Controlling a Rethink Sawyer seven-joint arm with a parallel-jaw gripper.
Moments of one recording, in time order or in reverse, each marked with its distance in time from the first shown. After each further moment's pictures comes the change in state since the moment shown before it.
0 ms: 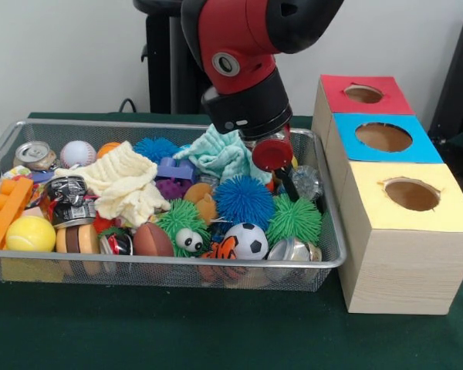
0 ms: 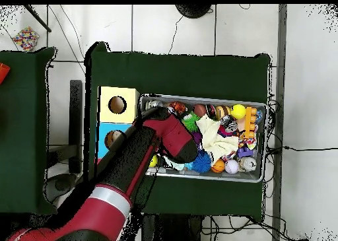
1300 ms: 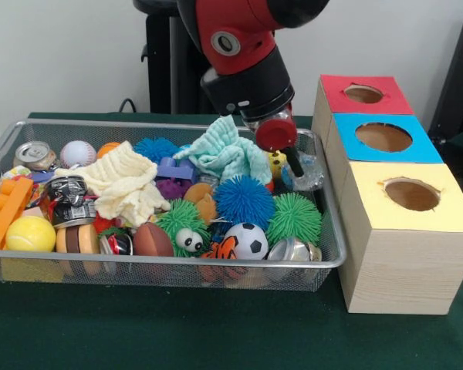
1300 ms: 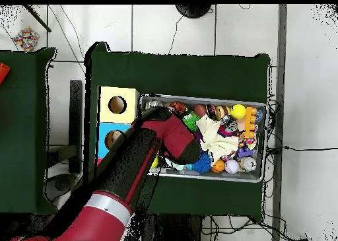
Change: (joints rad) arm -0.001 -0.057 0.002 0.021 -0.048 -0.070 0.000
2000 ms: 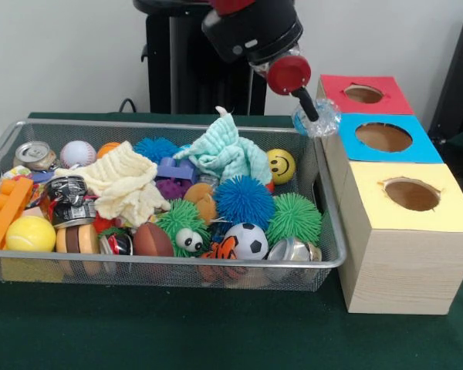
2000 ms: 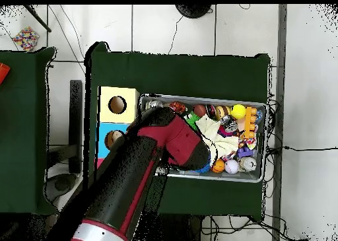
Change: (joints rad) arm 0.007 -0.153 -0.012 0.059 -0.078 -0.144 0.000
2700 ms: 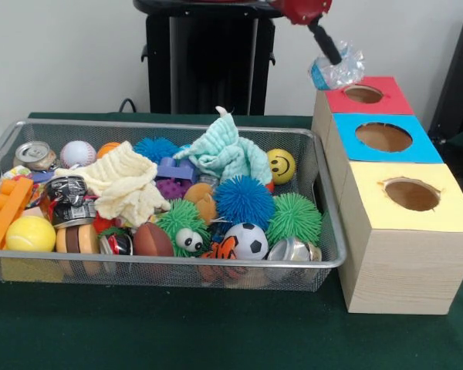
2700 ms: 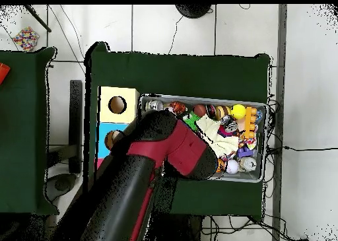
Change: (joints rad) arm 0.016 -0.189 -0.007 0.033 -0.034 -0.010 0.000
